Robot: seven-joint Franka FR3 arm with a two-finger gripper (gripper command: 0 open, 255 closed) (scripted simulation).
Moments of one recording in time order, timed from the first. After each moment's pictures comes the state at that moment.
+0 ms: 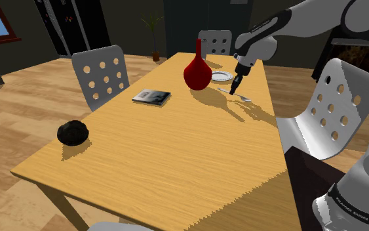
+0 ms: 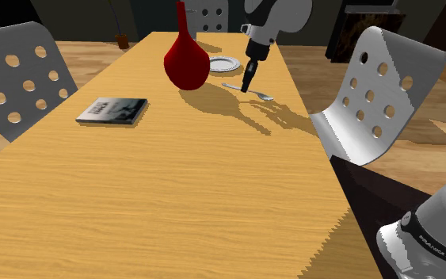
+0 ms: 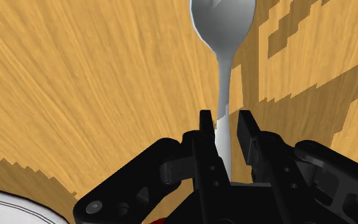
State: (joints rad) arm -0.14 0.28 -0.22 -1.90 0.38 2.24 -0.94
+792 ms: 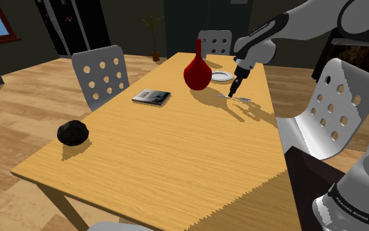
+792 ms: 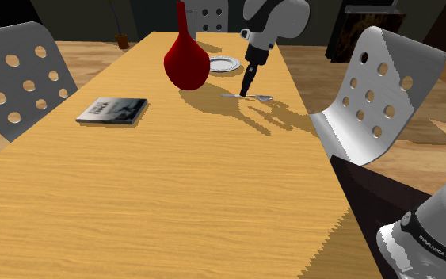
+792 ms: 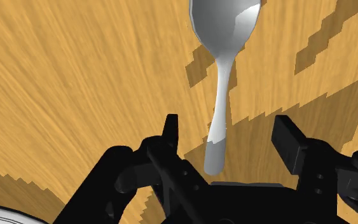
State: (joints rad) arm -0.14 0.30 -0.21 -1.92 0.40 2.27 -0.95
